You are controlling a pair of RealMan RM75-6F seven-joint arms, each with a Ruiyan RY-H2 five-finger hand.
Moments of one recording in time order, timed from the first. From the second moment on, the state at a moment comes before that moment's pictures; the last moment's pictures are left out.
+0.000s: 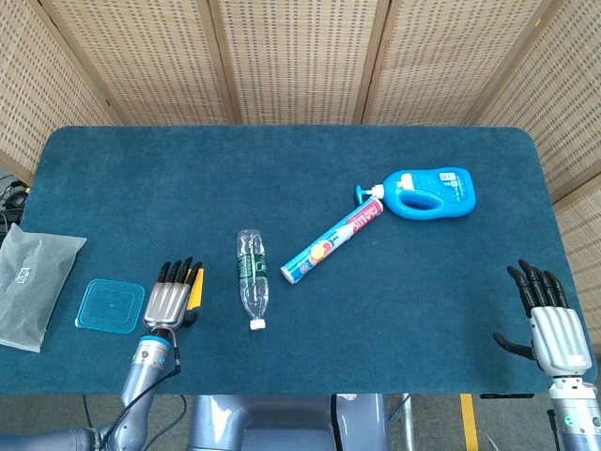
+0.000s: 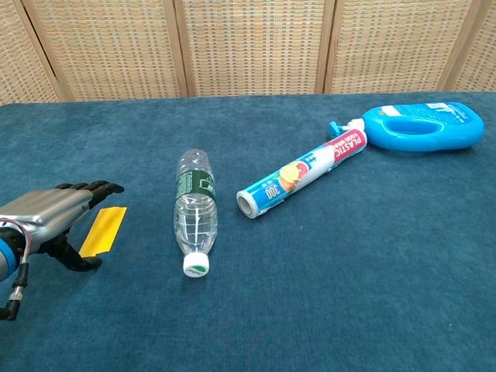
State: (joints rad) left arm -0.46 -1.75 -0.14 -1.49 0.98 1.19 0.75; right arm 0.09 -1.14 0.07 -1.61 -1.51 1.47 0.05
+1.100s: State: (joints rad) left arm -0.47 -1.71 -0.15 -1.50 1.02 1.23 0.67; right arm 0.09 -1.14 0.07 -1.61 -1.50 1.47 0.05
